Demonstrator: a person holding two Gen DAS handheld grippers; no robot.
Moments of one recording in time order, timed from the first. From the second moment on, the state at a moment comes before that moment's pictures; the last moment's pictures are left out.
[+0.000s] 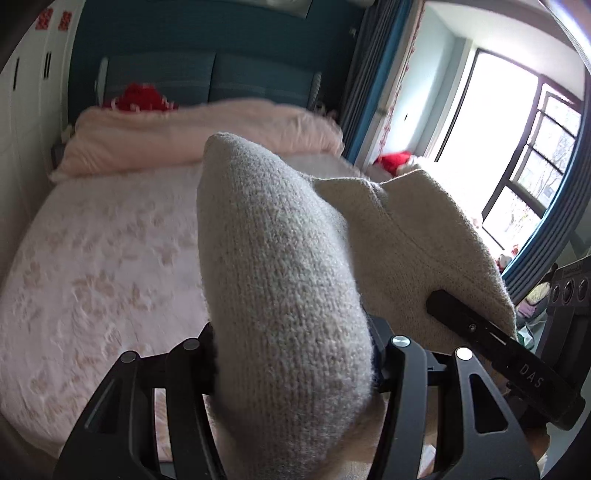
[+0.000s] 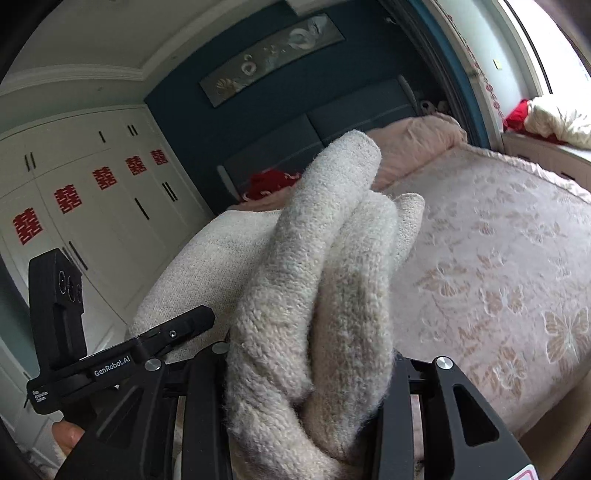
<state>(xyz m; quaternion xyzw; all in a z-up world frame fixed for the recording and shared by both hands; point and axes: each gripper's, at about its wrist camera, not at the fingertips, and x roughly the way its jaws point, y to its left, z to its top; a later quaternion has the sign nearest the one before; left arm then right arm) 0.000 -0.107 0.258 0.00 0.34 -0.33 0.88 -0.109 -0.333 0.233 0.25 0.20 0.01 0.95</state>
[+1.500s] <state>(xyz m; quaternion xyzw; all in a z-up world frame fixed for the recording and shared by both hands) 0.127 0.119 0.326 -0.10 0.08 -0.30 0.94 0.078 -0.166 0.315 0.16 0.10 0.17 0.97</state>
